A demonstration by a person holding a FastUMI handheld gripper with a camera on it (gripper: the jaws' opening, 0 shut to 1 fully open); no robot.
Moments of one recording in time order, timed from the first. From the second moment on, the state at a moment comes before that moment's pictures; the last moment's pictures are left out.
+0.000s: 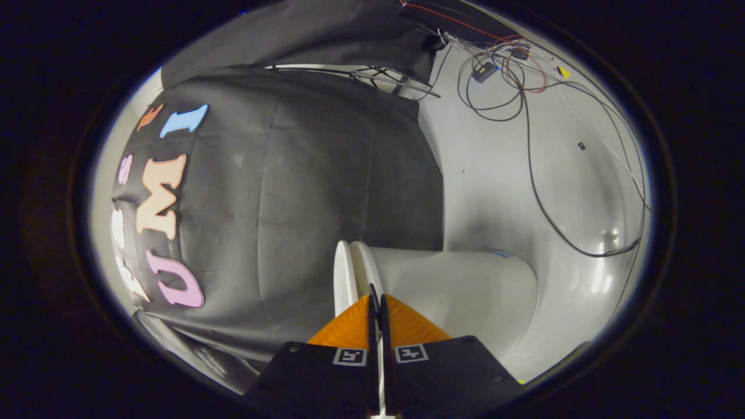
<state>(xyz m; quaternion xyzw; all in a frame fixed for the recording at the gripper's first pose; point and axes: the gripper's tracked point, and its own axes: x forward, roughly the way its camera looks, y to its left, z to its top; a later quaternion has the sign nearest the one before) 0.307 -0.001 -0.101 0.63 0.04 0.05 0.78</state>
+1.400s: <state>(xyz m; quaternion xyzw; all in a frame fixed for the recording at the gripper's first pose) 0.216 0.320 0.166 0.10 -0.05 0.23 0.97</state>
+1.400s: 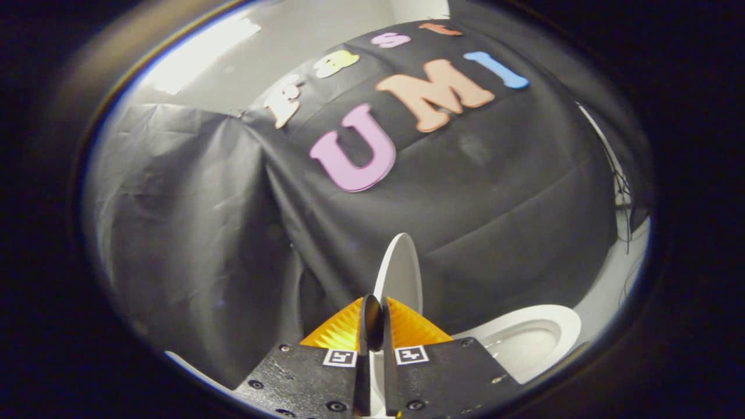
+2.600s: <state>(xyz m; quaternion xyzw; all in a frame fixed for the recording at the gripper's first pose) 0.232 0.537 0.171 -0.12 -0.01 0.33 0.94</state>
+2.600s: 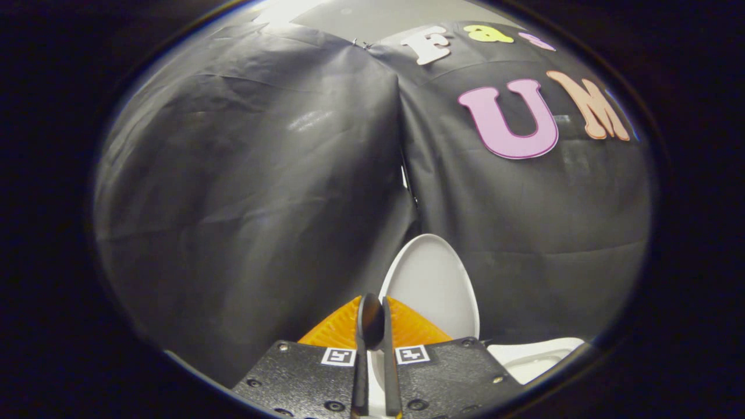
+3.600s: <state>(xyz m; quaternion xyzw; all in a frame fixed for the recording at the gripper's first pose) 0.192 0.461 0.283 -0.11 -0.11 0.27 0.95</state>
